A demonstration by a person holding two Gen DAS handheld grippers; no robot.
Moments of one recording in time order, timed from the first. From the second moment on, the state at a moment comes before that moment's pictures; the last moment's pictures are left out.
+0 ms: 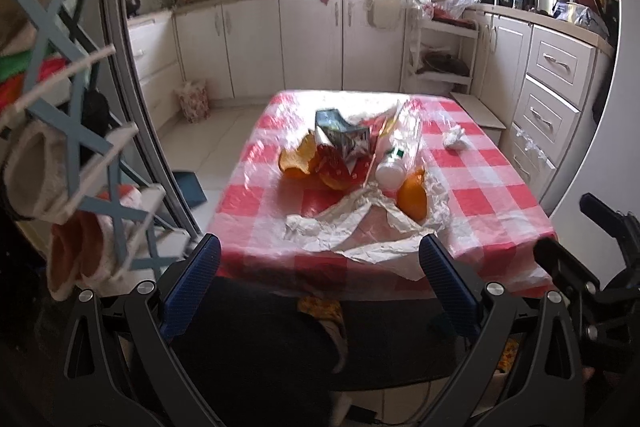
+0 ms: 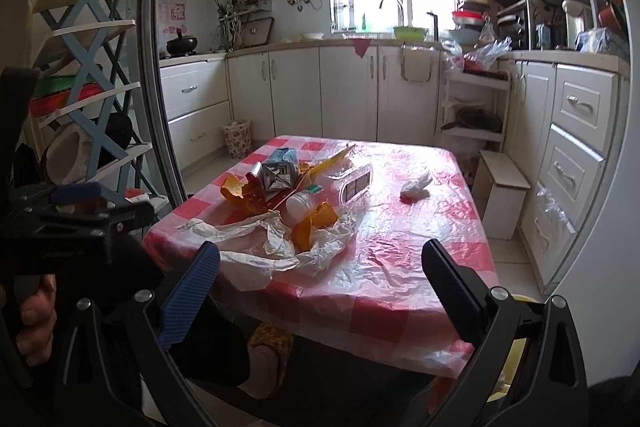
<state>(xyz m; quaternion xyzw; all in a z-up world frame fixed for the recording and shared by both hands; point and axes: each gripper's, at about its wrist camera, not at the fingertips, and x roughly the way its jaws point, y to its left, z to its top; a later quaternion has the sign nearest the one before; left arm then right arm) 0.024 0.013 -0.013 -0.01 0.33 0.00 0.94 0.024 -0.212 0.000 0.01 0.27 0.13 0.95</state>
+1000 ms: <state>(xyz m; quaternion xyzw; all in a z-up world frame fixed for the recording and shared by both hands) 0.178 -0.026 -0.116 0.04 0.48 -0.01 0.88 0.129 -0.215 -0.066 0.07 0.41 0.14 0.90</state>
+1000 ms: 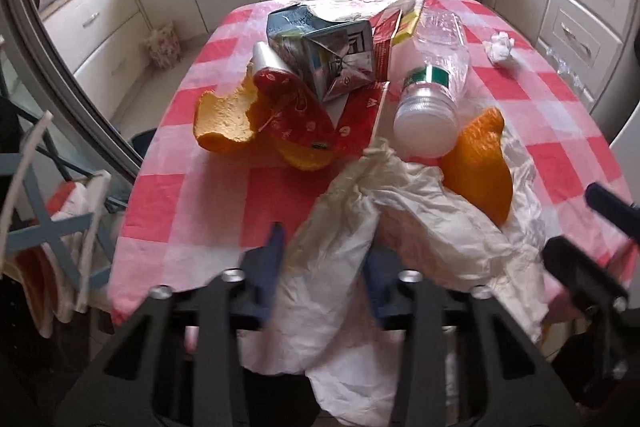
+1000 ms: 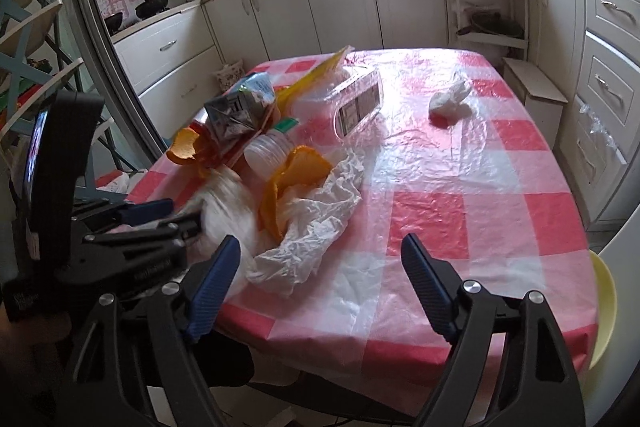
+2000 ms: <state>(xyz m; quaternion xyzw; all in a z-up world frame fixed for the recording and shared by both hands) 0.155 0.008 -0.063 -0.05 0.42 -0.08 0.90 0.145 -0.228 -0.070 0.10 0.40 0.15 0.90</state>
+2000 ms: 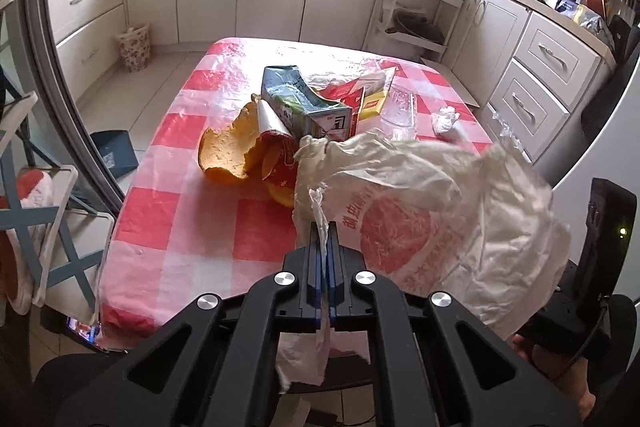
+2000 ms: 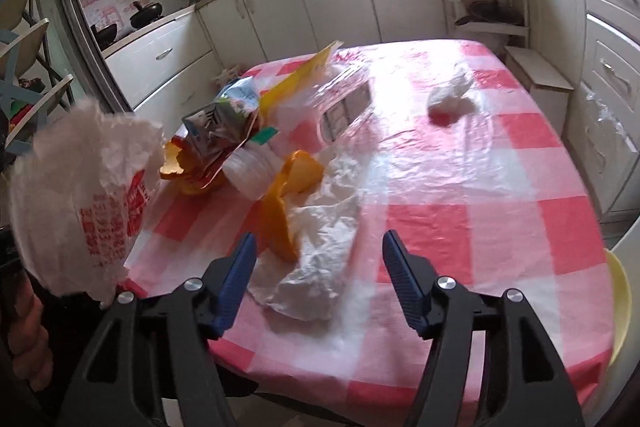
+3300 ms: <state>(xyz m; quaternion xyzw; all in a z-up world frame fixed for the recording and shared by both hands) 0.126 0.003 -0.042 -0.06 0.40 -0.10 0.91 0.184 -0.201 -0.059 0.19 0.38 0.29 0.86</state>
